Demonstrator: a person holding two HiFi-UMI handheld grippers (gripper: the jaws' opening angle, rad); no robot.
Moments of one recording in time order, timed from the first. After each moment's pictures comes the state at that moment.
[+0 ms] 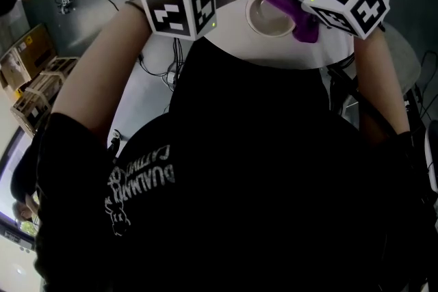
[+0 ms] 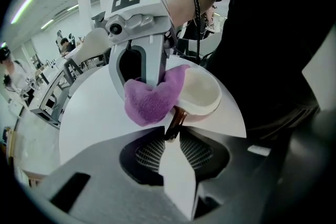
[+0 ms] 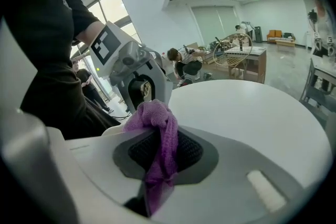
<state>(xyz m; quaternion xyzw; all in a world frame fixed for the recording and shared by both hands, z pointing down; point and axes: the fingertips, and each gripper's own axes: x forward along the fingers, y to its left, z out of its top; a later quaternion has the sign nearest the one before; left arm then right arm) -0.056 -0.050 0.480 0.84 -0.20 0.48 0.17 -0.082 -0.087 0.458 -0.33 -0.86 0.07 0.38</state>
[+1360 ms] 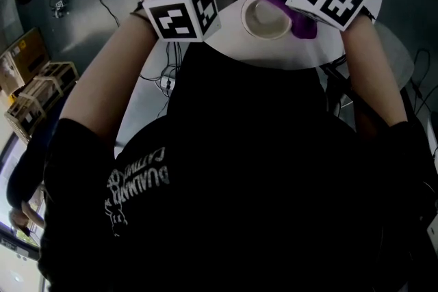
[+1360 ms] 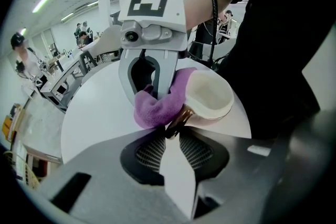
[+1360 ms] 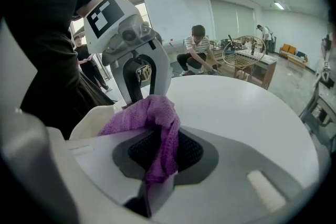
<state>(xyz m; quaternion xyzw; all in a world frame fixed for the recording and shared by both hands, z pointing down) -0.043 -0.056 0.468 0.82 -0.28 0.45 0.21 -0.068 -0.083 0.467 -0.35 -0.84 -0.03 0.42</state>
